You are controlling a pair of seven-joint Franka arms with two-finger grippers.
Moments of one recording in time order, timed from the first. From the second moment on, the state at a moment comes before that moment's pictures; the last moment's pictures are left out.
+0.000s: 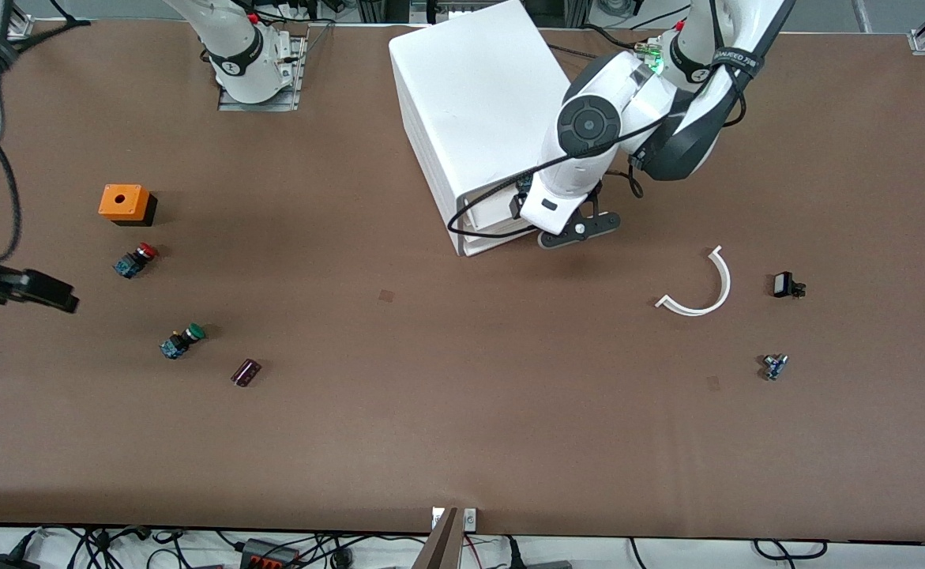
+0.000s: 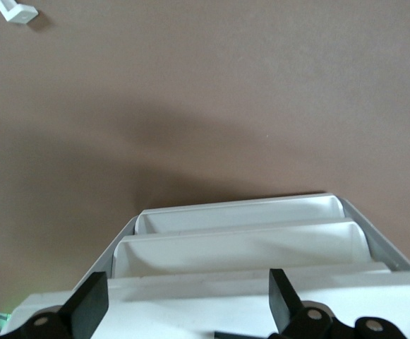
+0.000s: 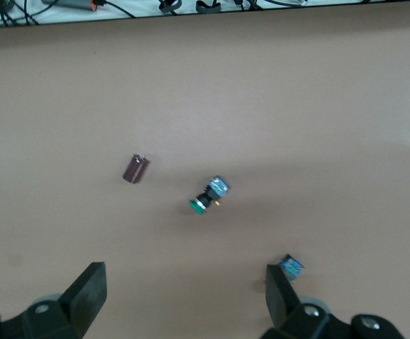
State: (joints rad) left arm -0.19 0.30 -0.50 -1.81 0.02 1.89 -0.99; right arm 0.00 0.37 -0.07 -1.21 0.00 1.63 0.01
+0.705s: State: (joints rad) left arm -0.17 0.29 -0.54 -1.83 0.02 1.89 -1.02; right arm -0.02 0.23 -0.05 -1.40 -0.01 1.63 -0.02
